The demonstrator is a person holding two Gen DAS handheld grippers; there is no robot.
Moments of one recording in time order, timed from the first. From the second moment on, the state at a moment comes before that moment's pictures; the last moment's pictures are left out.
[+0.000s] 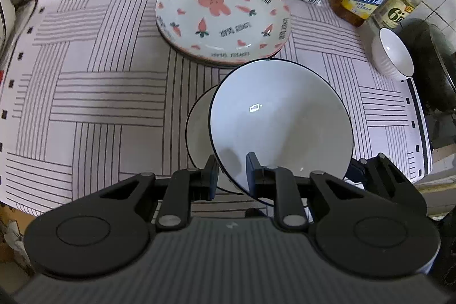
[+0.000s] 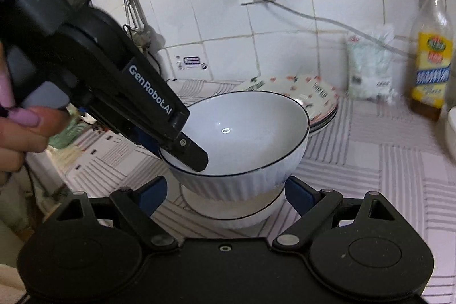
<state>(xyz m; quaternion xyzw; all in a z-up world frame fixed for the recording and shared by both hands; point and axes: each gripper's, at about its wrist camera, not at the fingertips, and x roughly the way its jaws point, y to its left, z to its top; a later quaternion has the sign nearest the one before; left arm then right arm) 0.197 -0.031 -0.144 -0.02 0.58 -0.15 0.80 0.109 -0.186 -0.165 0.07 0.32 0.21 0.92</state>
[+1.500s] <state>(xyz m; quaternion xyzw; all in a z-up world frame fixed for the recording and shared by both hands) 0.173 -0.065 -0.151 0.18 0.51 -0.15 0.83 0.115 -0.166 -0.180 0.00 0.36 0.16 0.92</state>
